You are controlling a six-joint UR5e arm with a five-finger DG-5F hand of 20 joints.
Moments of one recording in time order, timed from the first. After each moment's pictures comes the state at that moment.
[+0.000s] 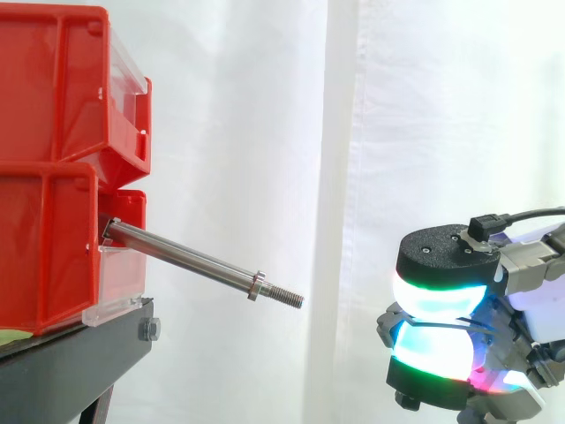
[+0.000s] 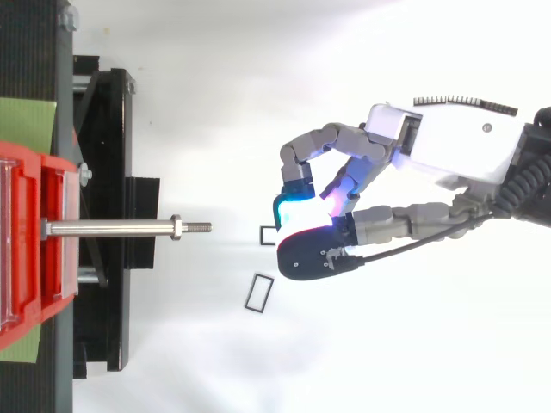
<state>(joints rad) 0.18 -2.20 -1.30 -3.06 -1.19 -0.21</state>
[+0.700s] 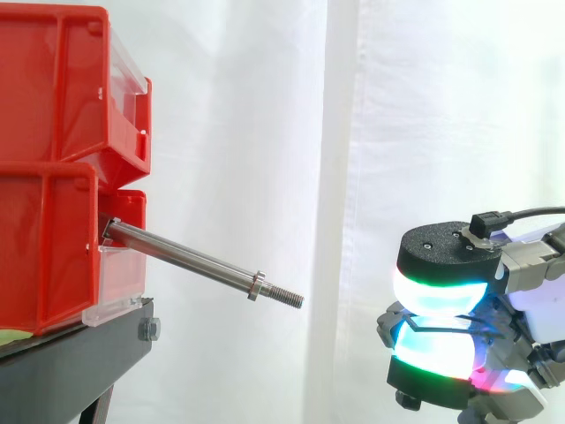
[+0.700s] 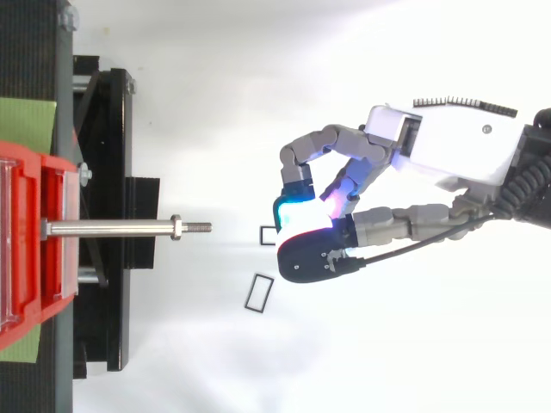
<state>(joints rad) 0.18 -2.20 -1.30 -3.06 -1.19 -0.20</state>
